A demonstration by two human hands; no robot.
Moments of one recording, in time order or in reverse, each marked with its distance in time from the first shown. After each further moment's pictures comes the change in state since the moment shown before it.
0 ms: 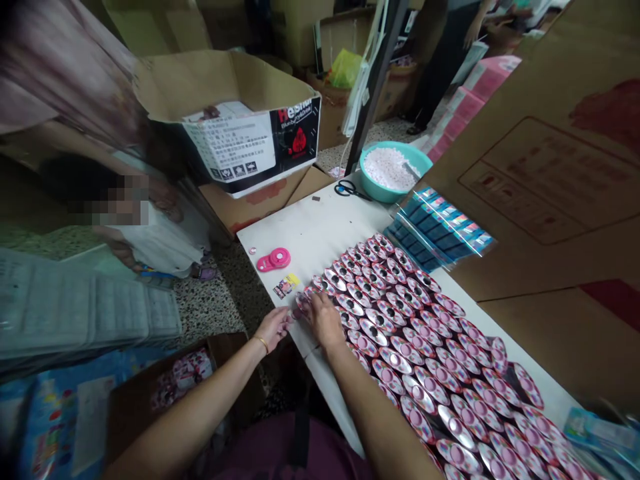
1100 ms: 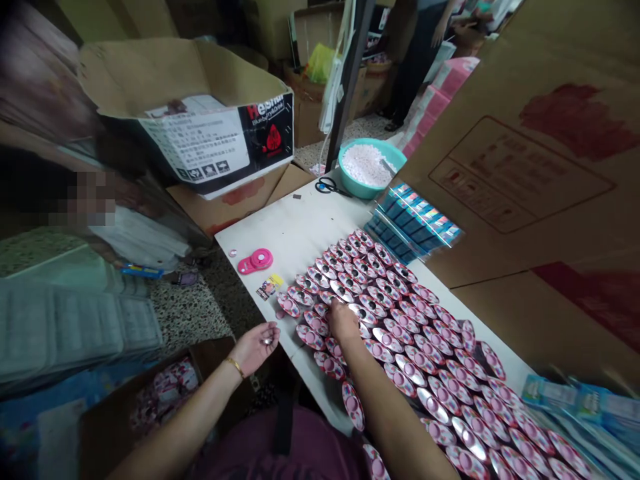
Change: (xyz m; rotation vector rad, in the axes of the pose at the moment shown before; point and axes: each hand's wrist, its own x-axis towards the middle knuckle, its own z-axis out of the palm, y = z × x) left_hand -0.041 0.009 0.006 -0.386 -0.063 -0.234; right_hand -0.010 0.074 -0.027 -0.332 -0.218 0.439
